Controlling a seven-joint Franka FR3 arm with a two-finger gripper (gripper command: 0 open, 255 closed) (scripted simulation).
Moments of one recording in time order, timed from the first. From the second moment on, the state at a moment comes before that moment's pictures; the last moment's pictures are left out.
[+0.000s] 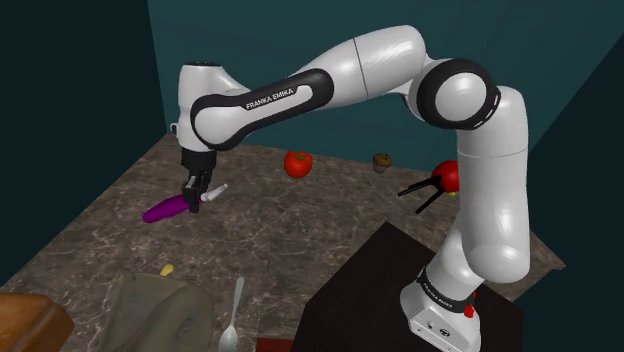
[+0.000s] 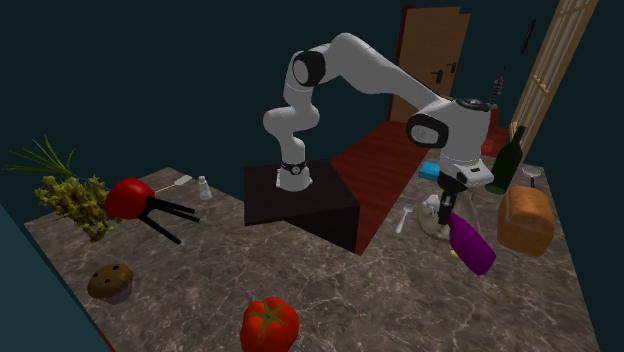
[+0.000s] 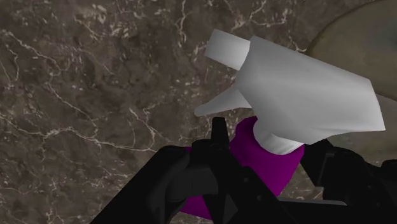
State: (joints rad) arm 0.24 0.50 0.33 -1.64 -0.04 2.15 -0.19
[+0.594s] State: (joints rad) arm 0.24 0.56 0.31 -1.67 -0.05 2.24 -0.19
